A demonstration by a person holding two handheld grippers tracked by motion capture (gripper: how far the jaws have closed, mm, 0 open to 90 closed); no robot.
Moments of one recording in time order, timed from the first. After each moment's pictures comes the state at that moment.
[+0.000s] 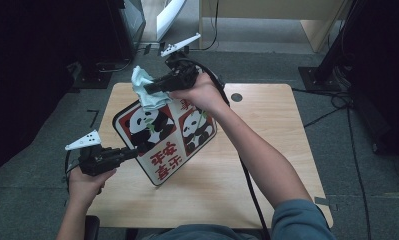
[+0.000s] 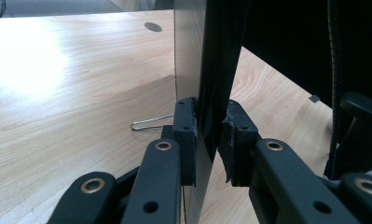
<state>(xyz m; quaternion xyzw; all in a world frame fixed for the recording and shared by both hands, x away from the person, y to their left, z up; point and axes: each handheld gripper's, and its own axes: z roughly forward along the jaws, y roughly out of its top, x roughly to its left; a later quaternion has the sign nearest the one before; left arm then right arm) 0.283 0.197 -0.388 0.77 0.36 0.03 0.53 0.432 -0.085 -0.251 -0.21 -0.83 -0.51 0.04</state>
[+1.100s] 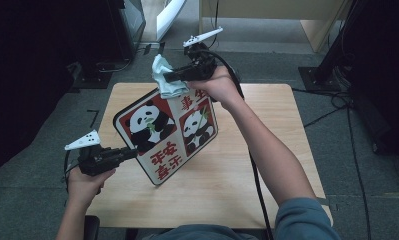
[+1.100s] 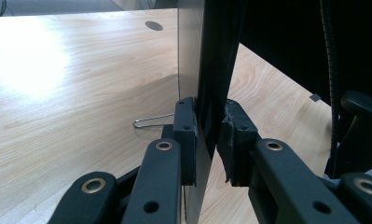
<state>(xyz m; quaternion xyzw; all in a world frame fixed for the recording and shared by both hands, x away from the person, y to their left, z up) 0.283 0.199 -0.388 0.77 0.36 0.03 0.53 0.459 -0.130 -0.254 -0.24 -0.81 -0.53 0.01</state>
